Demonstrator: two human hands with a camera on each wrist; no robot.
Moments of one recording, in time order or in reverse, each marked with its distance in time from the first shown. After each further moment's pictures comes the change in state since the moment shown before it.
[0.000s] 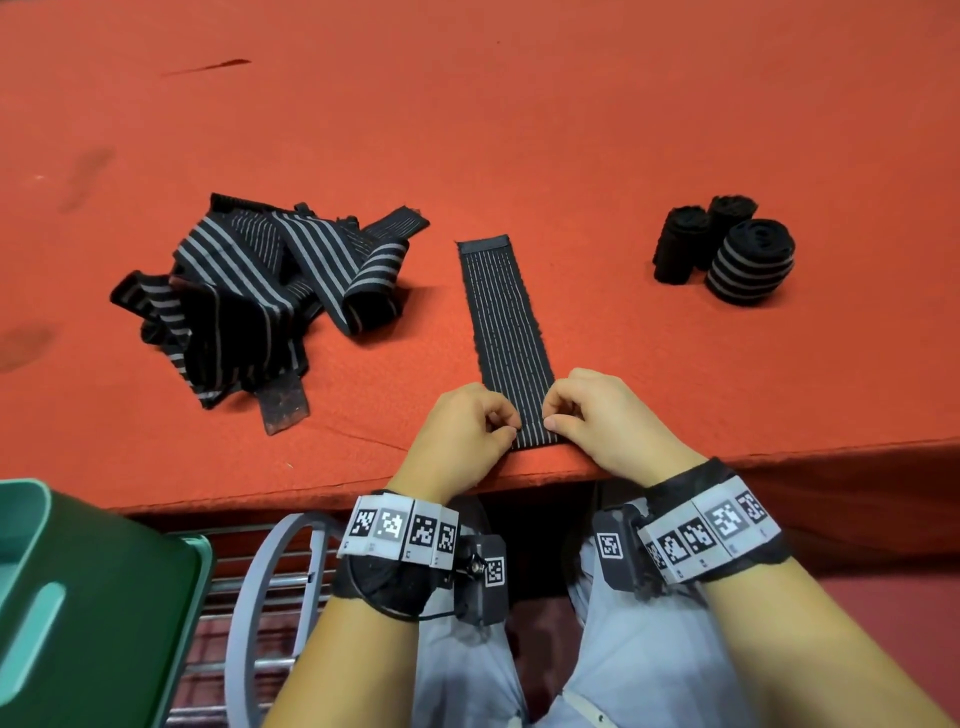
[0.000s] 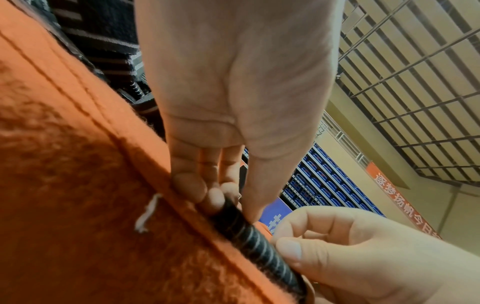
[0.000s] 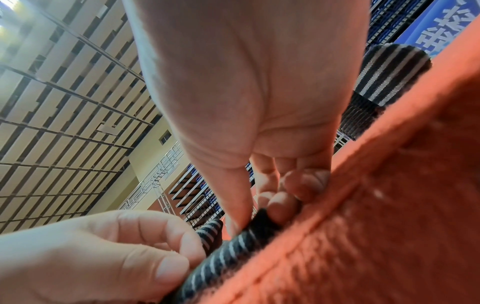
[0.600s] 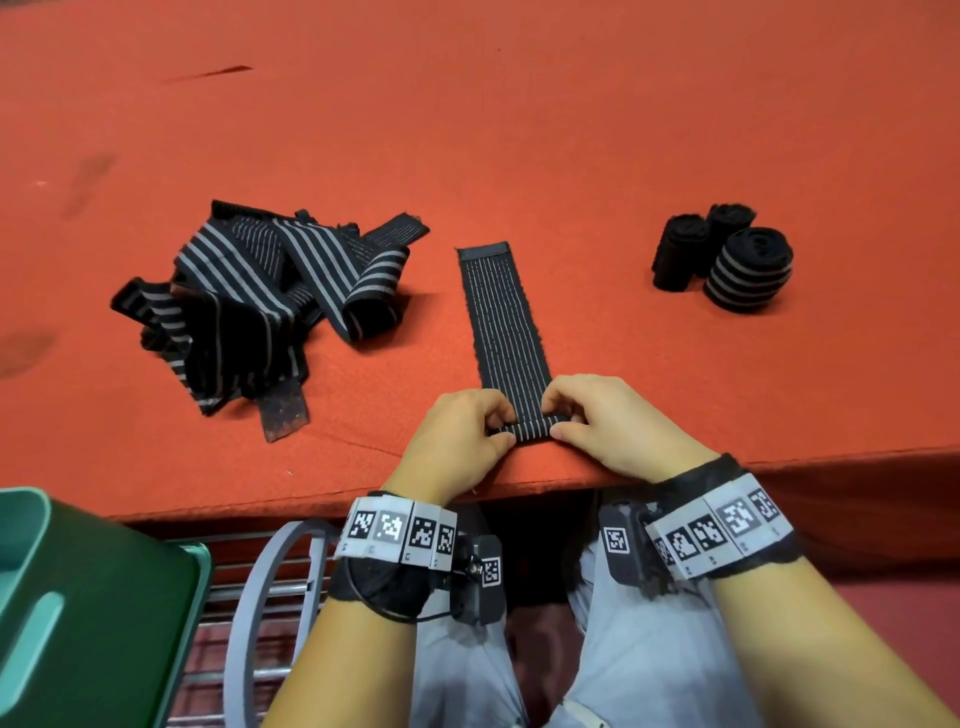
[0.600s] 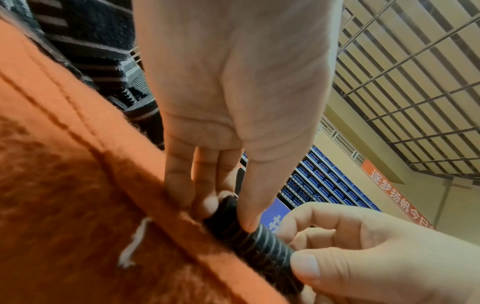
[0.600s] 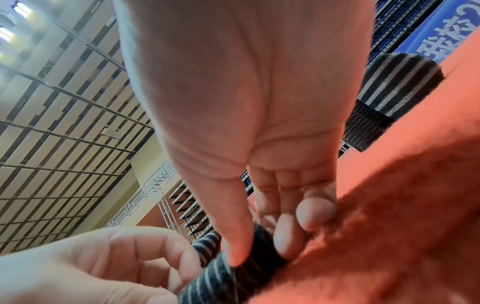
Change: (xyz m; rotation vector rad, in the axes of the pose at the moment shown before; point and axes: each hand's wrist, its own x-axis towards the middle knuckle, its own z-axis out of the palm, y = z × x) left_hand 0.006 -0.002 -0.006 0.088 -0.025 -0.006; right_hand 0.003 -0.001 -0.013 -0.008 -0.061 -0.052
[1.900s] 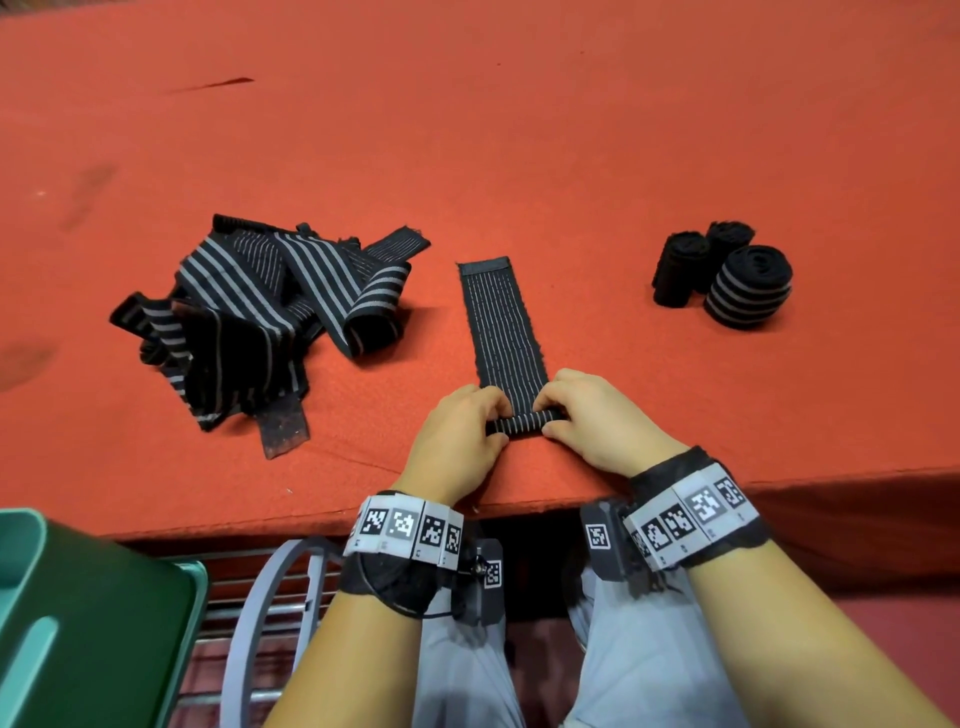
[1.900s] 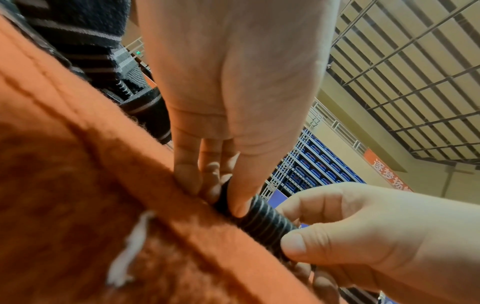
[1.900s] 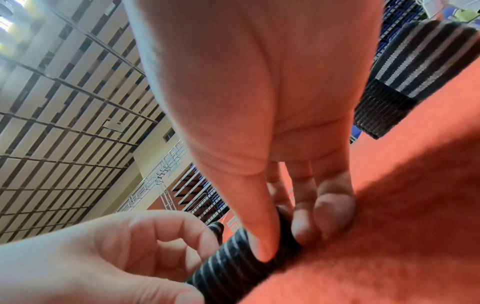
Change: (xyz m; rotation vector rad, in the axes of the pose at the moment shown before) left_hand 0.015 0.001 -0.003 0.100 0.047 0.022; right_hand 0.029 -0.004 0.001 -0.140 -0.016 0.055
